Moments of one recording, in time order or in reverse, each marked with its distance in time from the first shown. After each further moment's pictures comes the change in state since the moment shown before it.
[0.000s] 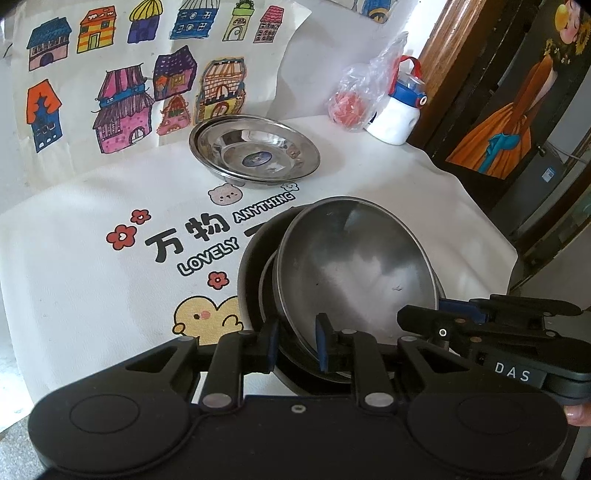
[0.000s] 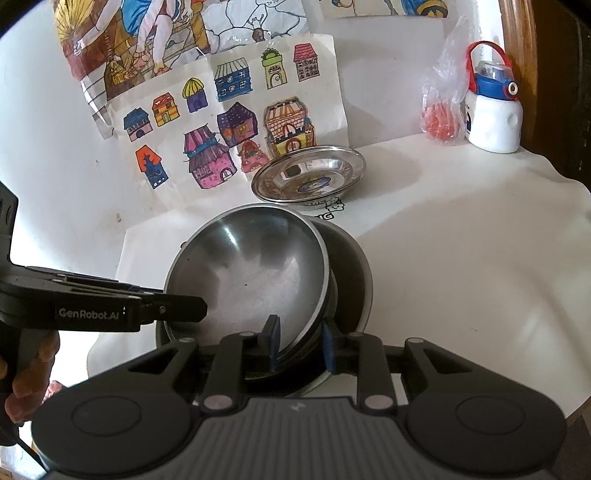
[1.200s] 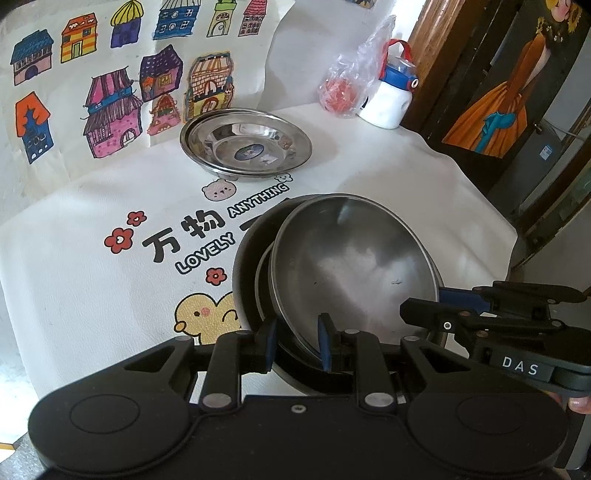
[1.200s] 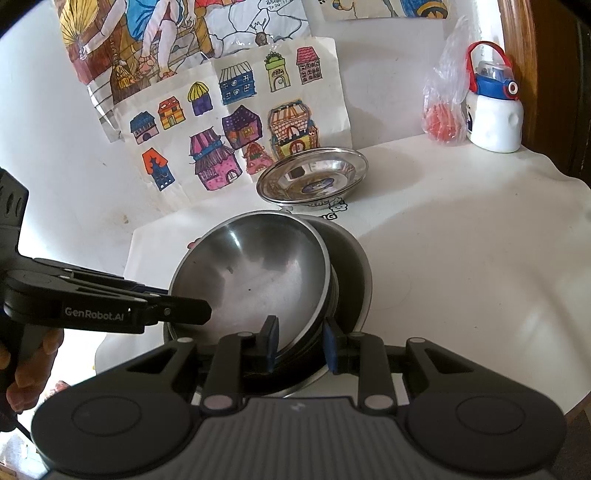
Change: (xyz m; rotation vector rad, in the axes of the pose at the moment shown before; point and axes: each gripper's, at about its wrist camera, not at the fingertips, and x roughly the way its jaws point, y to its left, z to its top) left arm -0.001 -0.006 0.005 0.051 0.049 0.008; right arm -0.008 -0.005 -0.003 0.005 -0.003 0.031
